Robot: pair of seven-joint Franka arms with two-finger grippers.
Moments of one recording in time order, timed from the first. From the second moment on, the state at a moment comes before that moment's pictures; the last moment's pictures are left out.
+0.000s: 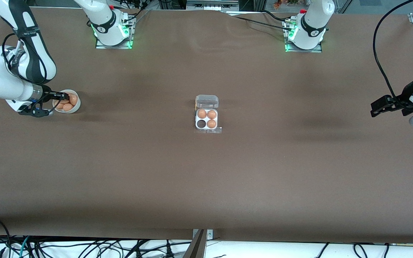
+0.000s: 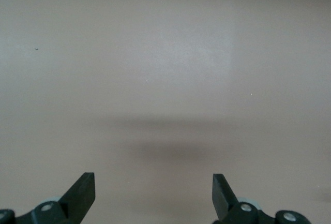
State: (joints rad) left arm 0.02 0.11 0.02 -1.62 0.05 1.73 -0.02; right arm -0.10 0.21 -0.18 -2.28 -0.06 2.16 -0.21
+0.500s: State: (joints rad) left arm 0.02 0.11 0.02 -1.62 0.05 1.73 -0.02; right arm -0.04 0.21 -0.05 -2.01 -0.06 1.81 0.00
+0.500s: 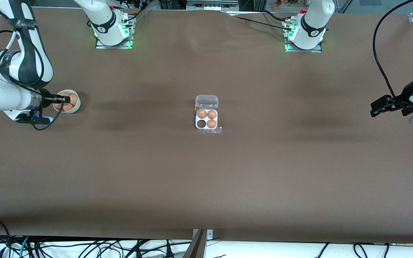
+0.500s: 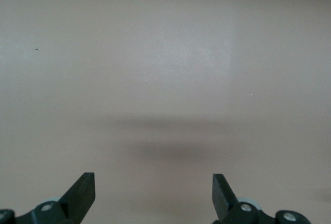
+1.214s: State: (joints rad) left arm 0.02 0.11 0.02 -1.61 0.05 1.73 -0.02; right arm 0.33 0.43 -0.01 -1.64 0.13 1.68 0.48
